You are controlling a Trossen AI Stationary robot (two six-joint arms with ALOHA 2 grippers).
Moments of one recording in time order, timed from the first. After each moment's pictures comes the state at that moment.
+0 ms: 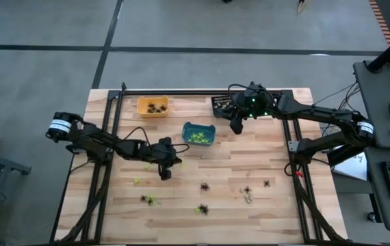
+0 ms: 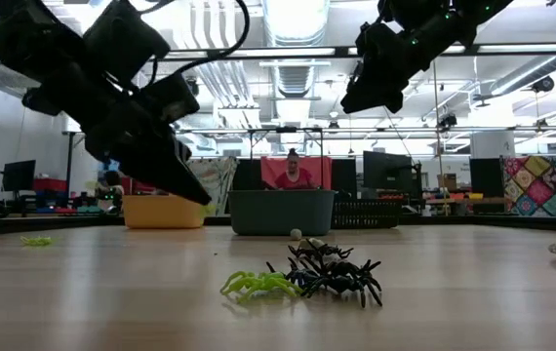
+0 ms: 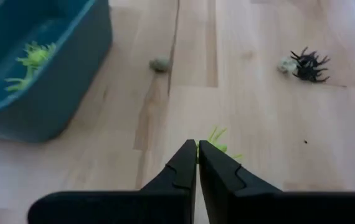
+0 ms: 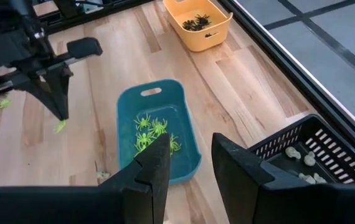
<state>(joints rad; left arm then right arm) -0.11 1.50 0.49 0.35 -0.12 -0.14 -0.44 1.26 0.93 -0.27 -0.20 0.04</state>
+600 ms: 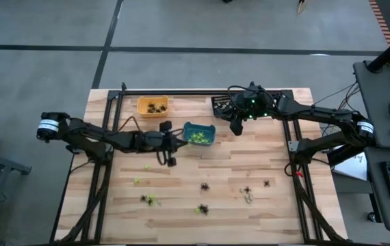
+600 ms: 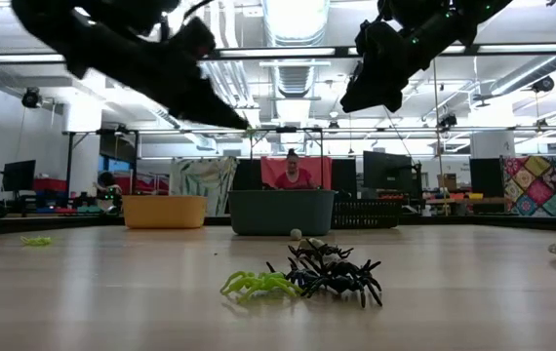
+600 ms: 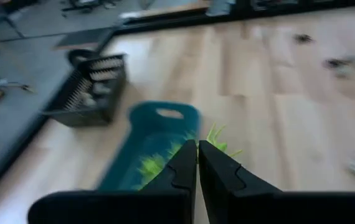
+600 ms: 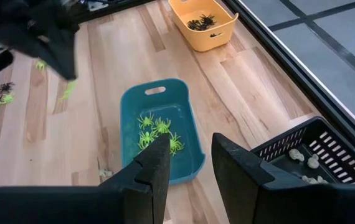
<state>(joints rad) -0.02 1.37 0.60 0.34 -0.26 0.09 -0.42 1.26 0.93 -0.27 -0.20 0.03</state>
